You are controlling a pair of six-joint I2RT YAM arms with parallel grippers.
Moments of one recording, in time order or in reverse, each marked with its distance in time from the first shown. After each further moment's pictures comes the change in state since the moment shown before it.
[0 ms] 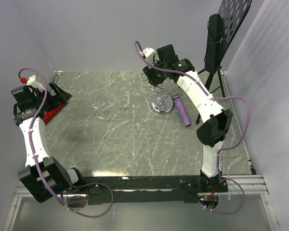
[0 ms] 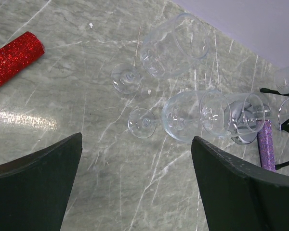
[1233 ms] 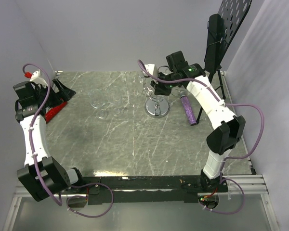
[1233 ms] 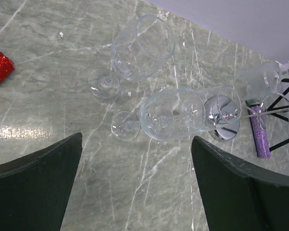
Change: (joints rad) left arm -0.047 0.016 0.045 0.009 0.059 0.013; right arm -0.041 -0.173 -0.220 -0.121 -0.335 -0.473
